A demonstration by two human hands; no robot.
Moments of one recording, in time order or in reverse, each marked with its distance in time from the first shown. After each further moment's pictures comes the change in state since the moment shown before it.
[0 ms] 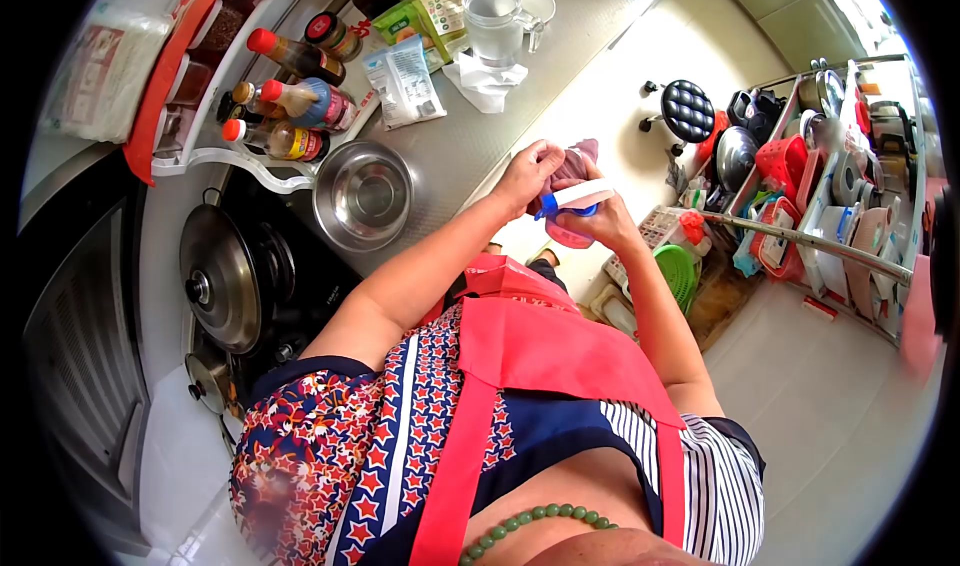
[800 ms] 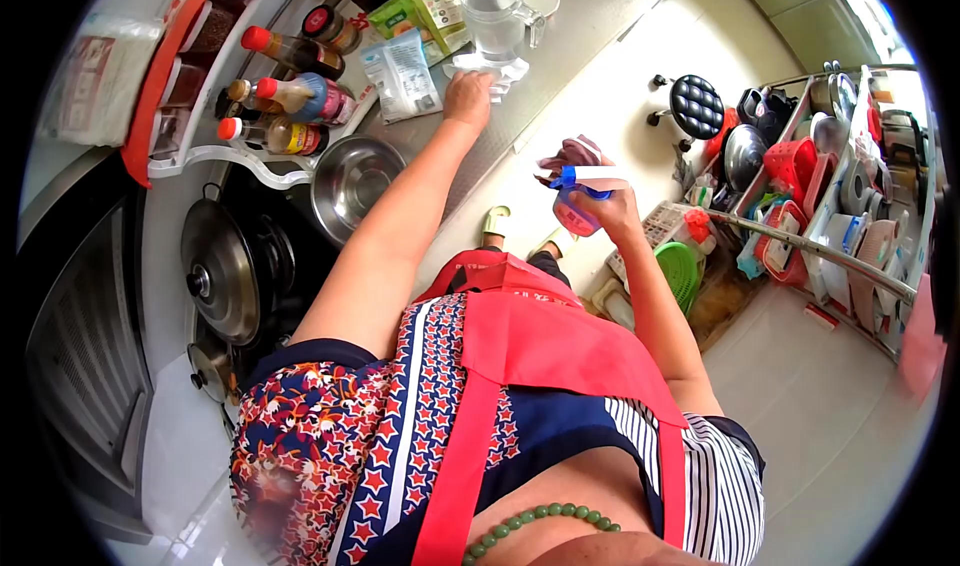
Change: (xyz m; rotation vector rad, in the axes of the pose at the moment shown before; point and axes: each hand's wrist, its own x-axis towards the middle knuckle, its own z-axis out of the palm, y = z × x) left_hand 0.089 0.044 -0.118 1.688 0.430 0.527; right_hand 0.015 0.029 -0.009 0.103 0.157 -0.038
